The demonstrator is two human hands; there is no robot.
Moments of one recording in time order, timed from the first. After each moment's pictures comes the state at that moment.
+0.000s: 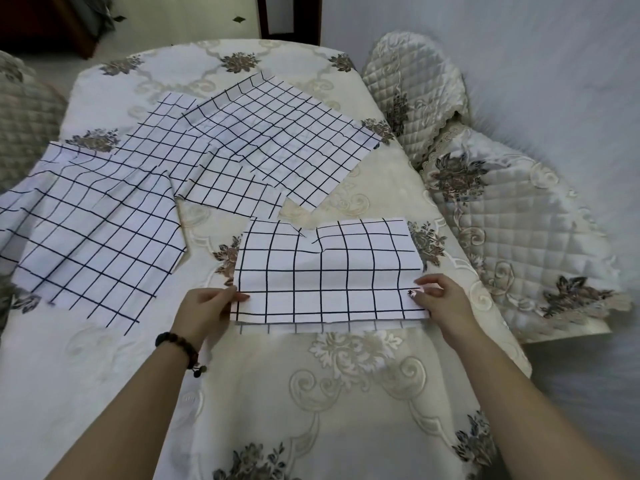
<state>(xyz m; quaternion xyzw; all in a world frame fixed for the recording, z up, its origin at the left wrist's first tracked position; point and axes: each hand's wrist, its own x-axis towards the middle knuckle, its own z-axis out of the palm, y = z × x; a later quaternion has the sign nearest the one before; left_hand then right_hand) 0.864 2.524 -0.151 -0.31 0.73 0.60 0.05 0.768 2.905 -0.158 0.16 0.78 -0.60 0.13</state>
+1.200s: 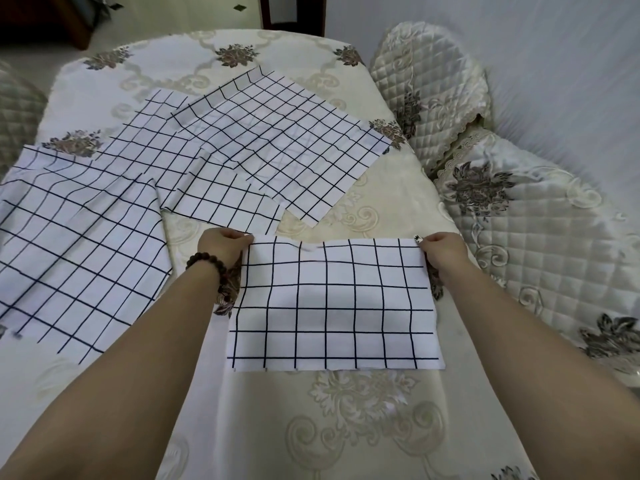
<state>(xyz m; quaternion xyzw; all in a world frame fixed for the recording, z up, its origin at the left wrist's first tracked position) 0.702 2.514 -0.153 -0.37 0.80 0.47 0.02 0.606 2.872 -0.177 0.23 0.87 -0.42 0.10</state>
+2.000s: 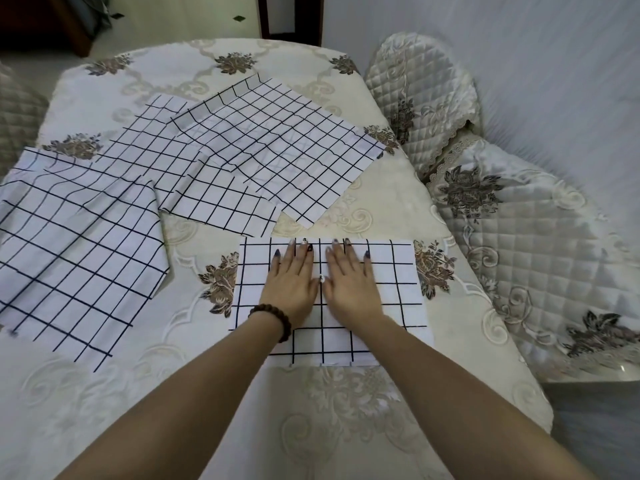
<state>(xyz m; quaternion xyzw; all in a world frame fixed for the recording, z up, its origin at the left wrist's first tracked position) 0.741 2.625 -0.193 0.00 0.99 0.12 0.07 0.711 2.760 -0.189 -0.20 0.97 -0.10 0.10</state>
